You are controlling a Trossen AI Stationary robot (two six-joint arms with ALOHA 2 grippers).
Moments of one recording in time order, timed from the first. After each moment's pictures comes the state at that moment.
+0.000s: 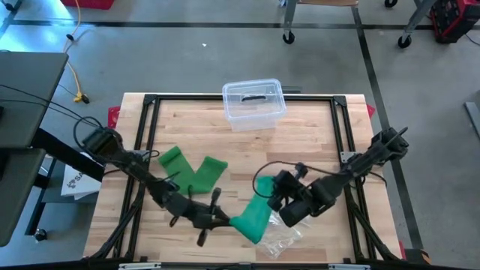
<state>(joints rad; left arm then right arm) -0.64 1.63 0.79 0.82 -0.35 0.34 0.58 1.65 1.29 -0.90 0.84 1.10</state>
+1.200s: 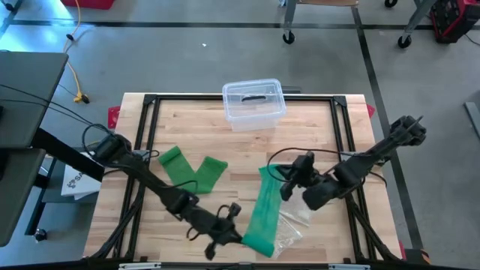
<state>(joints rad) -0.61 1.79 1.17 0.25 -0.16 0.17 0.58 1.34 1.08 -0.53 0.96 0.94</state>
